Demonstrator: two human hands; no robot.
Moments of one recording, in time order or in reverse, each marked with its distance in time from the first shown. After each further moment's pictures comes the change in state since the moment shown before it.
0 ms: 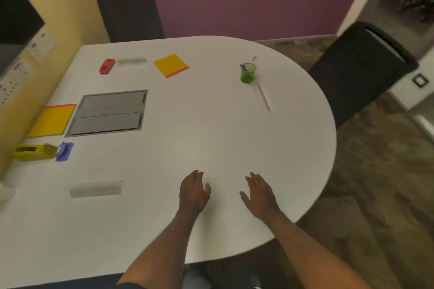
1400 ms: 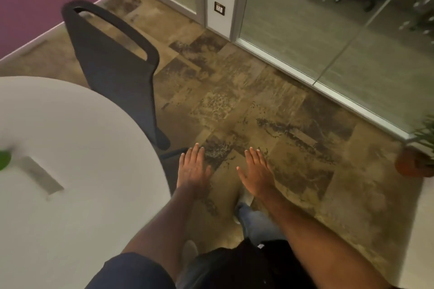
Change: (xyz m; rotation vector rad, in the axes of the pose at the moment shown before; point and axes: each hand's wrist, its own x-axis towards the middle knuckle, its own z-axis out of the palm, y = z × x) left_hand 0.194 0.638 0.285 0.381 -0.447 0.816; right_hand -0.006 0.591 -0.167 0.236 0.136 0.801
